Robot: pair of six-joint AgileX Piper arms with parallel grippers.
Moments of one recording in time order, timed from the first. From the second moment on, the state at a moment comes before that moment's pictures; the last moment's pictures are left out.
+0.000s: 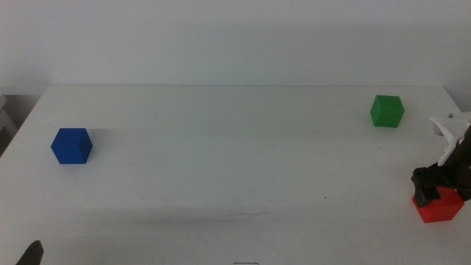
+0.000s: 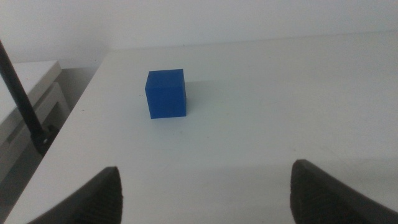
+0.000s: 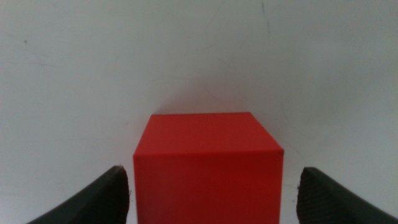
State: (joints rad) left arm 0.00 -0.01 0.03 -0.04 0.27 0.08; right arm -0.01 1.76 -1.06 -0.07 0.81 -0.09
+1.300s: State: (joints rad) left arm 0.00 -0.01 0.03 -0.04 0.27 0.08; right arm 0.42 1.93 -1.64 -0.05 1.22 0.43
